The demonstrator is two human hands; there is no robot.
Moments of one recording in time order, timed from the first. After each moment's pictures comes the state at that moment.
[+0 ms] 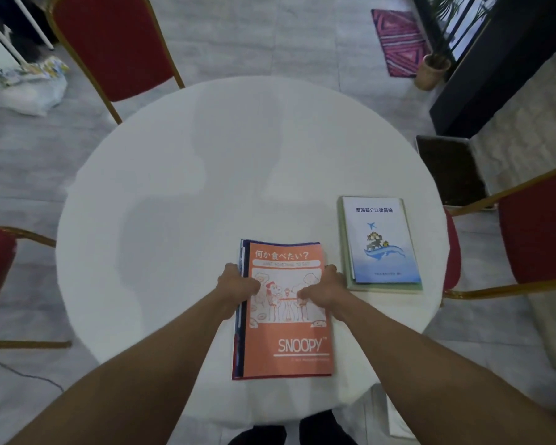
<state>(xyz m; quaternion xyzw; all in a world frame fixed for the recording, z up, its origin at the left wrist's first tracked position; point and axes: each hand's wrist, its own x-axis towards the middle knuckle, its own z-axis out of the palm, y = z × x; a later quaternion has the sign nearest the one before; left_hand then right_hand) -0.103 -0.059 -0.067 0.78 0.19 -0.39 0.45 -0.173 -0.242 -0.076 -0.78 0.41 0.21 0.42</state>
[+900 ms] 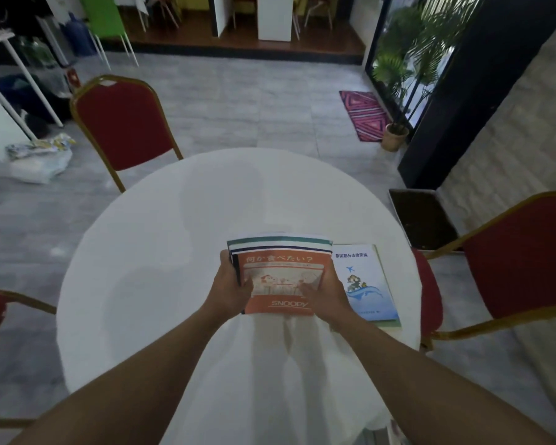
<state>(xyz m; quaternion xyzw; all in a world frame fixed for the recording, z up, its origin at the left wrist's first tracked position) -0.075 -0.070 0.022 0.83 -0.14 -0.15 0.52 -0.166 -0.261 0.009 -0.79 0.27 -0.06 0.55</state>
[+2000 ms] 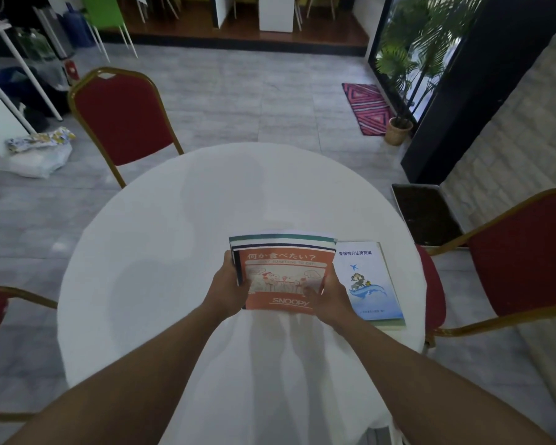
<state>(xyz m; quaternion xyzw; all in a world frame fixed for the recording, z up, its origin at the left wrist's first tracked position) -0.063 -0.065 0.009 0.87 -0.15 -0.16 0.45 -0.163 -0.266 -0.015 -0.82 0.24 -0.05 0.51</state>
